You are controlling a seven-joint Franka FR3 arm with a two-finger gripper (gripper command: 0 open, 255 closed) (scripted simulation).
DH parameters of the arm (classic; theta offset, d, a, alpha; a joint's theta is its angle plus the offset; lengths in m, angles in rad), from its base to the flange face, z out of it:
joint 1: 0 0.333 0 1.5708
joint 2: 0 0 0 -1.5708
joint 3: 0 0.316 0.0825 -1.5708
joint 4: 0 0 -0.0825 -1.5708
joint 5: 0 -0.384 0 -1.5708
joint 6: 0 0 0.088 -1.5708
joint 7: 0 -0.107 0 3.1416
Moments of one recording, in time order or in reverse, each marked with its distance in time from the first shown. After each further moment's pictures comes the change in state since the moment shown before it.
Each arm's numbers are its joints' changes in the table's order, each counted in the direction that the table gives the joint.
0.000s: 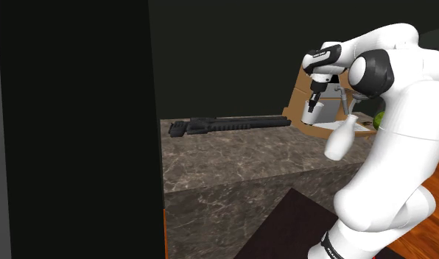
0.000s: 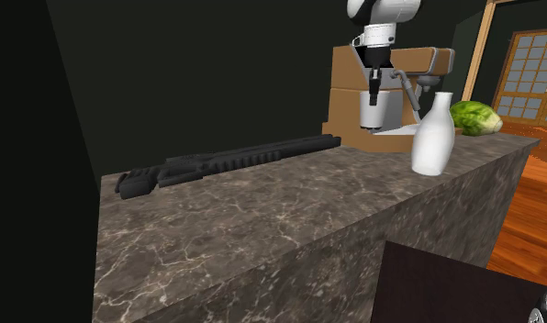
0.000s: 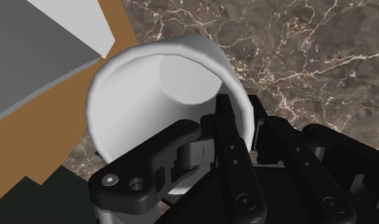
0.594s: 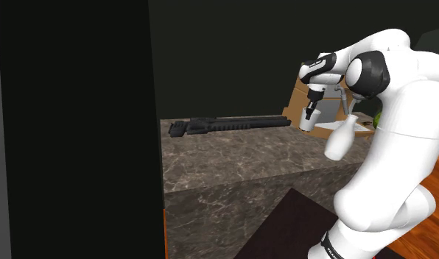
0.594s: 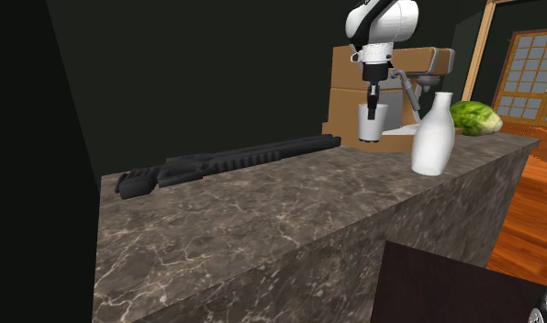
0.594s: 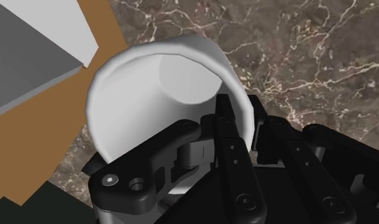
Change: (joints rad) arm -0.002 -0.025 0.003 0.087 -0.011 0.110 0.002
